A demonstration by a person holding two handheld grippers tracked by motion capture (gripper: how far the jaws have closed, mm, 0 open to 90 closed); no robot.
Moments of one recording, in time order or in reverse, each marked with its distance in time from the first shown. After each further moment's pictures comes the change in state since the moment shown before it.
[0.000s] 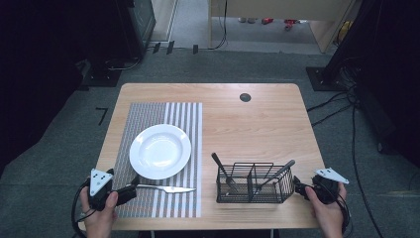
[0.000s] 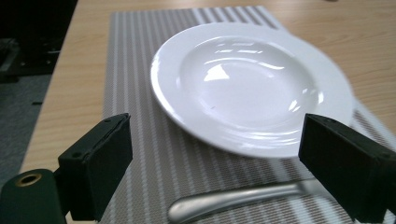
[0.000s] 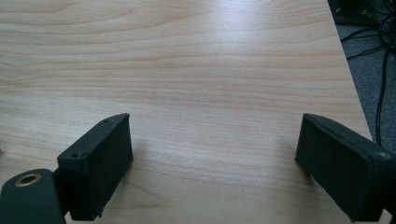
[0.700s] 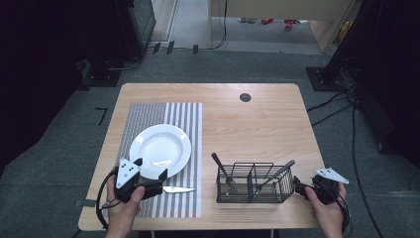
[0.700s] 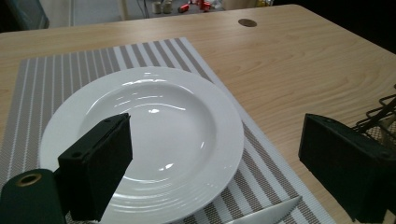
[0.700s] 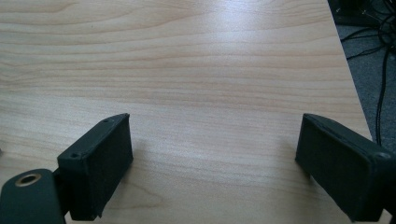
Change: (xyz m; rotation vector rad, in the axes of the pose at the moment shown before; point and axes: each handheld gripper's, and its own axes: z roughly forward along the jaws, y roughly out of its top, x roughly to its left) left arm -0.065 0.041 0.007 -0.029 -0.169 0.077; right arm 0.000 0.000 0.000 0.000 0.000 0.000
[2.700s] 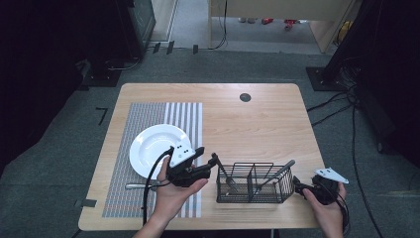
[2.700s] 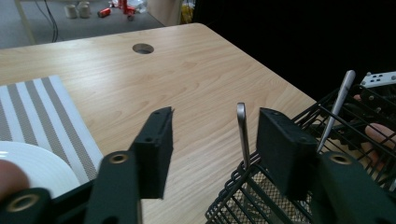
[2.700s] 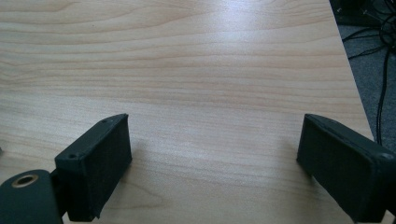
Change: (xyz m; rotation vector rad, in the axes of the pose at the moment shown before) left arm -0.095 0.061 0.054 0.003 -0.290 0.015; right arm 0.000 0.000 0.000 0.002 0.002 -0.002
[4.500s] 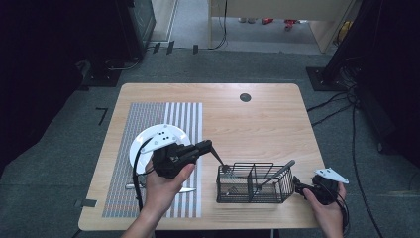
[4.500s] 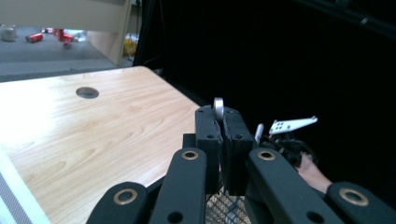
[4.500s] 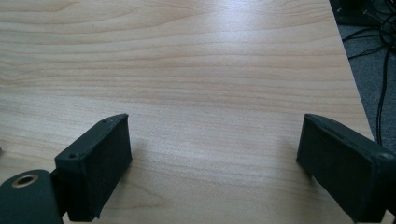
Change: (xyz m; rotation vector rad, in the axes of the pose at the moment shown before) left arm 0.016 0.042 -0.037 -0.144 -0.271 -0.080; right arm 0.000 0.000 0.000 -0.002 0.000 0.000
